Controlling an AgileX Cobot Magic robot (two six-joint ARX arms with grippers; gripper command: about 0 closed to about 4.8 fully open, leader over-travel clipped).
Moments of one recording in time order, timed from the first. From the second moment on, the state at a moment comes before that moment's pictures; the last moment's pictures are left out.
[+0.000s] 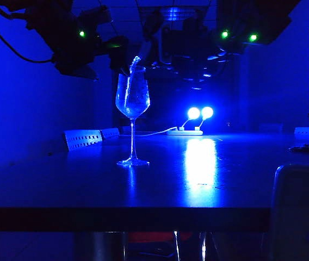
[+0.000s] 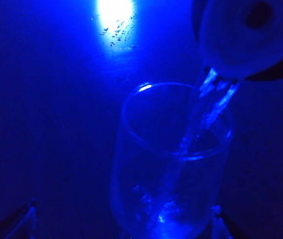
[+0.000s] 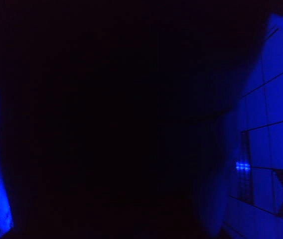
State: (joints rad) left arm -0.39 1.69 1.24 0.18 0.04 0.05; right arm 0.33 2.06 1.64 0.54 -0.25 -1.53
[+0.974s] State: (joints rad) left arm -0.39 1.69 1.24 0.16 0.04 0.05; right arm 0.32 2.06 1.64 0.55 -0.27 -1.58
